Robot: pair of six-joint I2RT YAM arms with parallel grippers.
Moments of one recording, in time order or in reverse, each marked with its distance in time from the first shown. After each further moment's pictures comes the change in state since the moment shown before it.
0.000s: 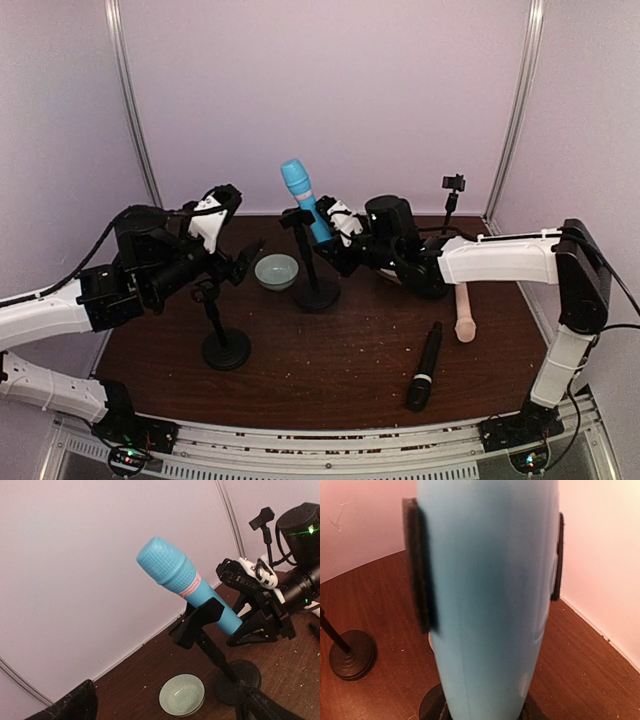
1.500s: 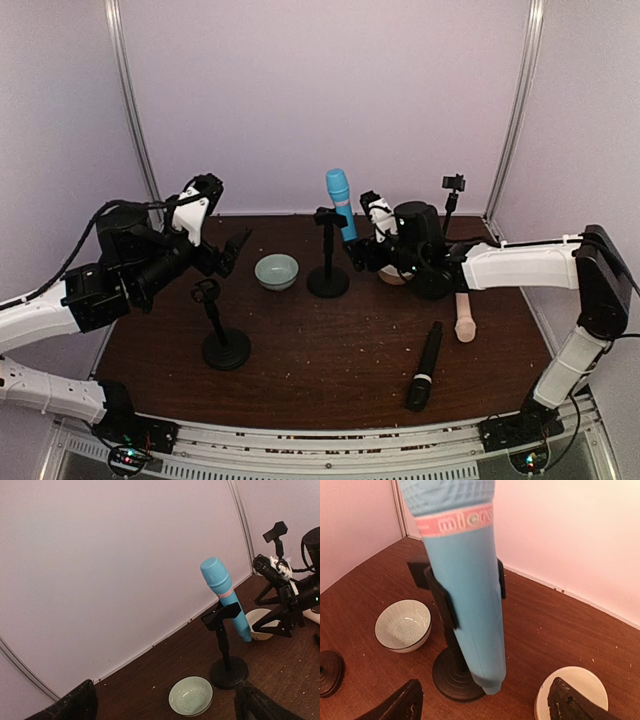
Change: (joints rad) left arm 0.001 -0.076 0.010 -0.032 -0.056 -0.013; right arm -0.077 -0.106 -0.162 0.037 0.217 0.185
